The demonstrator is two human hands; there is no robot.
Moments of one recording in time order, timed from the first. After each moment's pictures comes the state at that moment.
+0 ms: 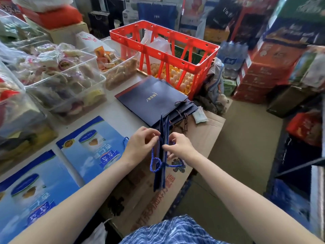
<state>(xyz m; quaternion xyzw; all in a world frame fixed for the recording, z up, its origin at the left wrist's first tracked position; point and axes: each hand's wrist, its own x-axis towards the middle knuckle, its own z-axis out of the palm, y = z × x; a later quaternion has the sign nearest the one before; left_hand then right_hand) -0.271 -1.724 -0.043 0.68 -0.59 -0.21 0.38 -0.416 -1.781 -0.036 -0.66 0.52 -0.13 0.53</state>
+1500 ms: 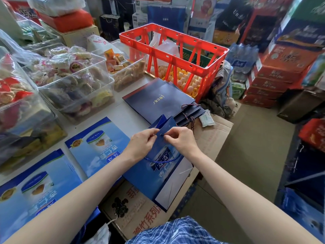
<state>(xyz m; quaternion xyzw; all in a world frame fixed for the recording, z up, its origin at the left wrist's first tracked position) -0.261 -1.726 -0.027 0.72 -0.58 -0.23 0.29 -0.399 -1.800 -0.040 -0.77 0.45 -0.25 0.37</state>
